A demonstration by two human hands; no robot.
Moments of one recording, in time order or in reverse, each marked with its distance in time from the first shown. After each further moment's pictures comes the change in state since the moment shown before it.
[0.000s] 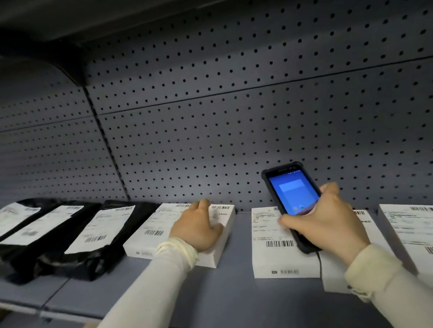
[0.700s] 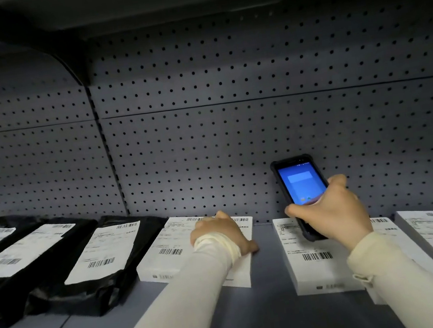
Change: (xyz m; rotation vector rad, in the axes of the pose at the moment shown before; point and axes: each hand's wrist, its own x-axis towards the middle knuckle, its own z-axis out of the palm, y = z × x) left_hand 0.036 -0.004 0.000 0.244 -0.204 -0.170; right_hand 0.010 -0.058 0.038 -0.058 0.179 0.058
